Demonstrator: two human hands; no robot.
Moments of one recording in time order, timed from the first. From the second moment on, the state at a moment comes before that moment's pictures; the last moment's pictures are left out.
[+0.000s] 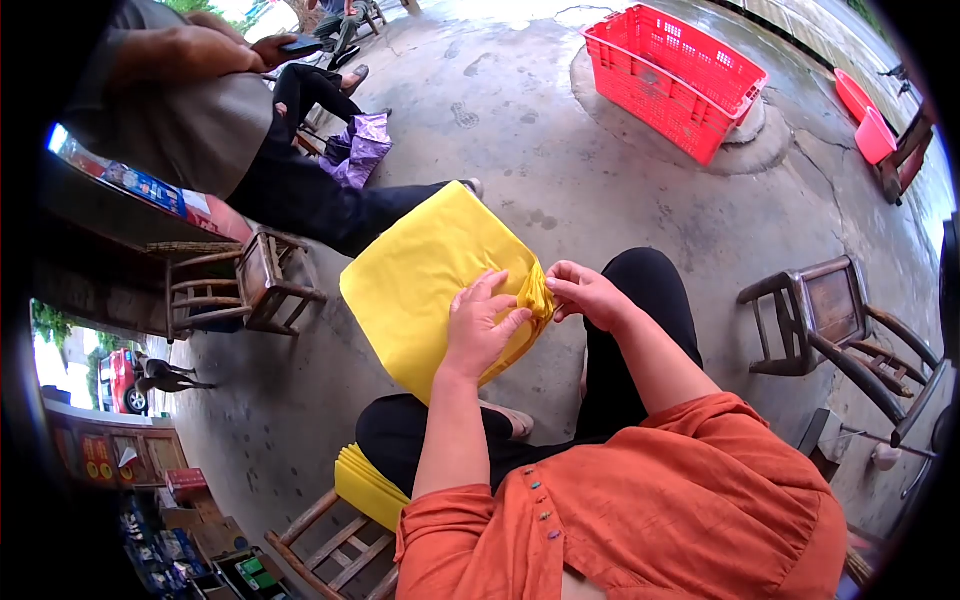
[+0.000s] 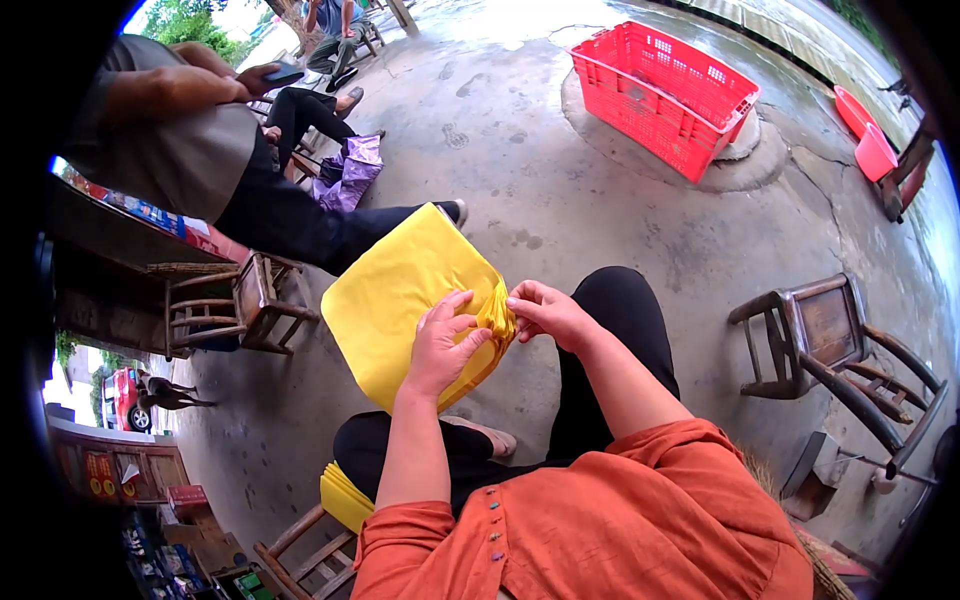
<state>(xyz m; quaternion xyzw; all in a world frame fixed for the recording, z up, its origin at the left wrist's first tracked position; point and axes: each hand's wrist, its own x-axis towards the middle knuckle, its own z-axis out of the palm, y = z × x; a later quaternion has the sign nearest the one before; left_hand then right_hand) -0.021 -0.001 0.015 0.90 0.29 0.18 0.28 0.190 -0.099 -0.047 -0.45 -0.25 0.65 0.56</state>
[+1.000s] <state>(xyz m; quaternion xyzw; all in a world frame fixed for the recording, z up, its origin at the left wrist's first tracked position) -0.020 -0.002 0.010 0.89 0.30 0.18 0.28 0.190 -0.098 -0.046 -0.46 -0.26 0.65 0.55</state>
